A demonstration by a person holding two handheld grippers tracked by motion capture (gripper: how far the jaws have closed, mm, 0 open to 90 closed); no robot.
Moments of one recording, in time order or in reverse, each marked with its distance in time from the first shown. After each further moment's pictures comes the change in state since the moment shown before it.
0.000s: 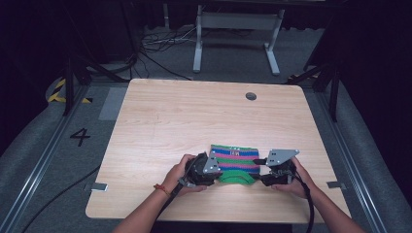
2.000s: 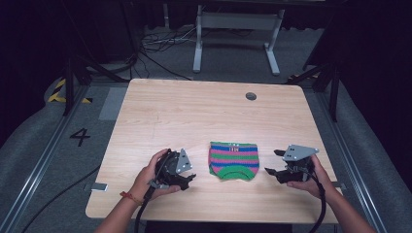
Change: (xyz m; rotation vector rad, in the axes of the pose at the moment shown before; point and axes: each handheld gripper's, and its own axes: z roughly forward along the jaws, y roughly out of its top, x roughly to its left) left arm 0.014 -0.047 -0.075 0.102 0.192 -0.097; right arm -0.015 -0.016 -0.042 0.030 -0.197 0.059
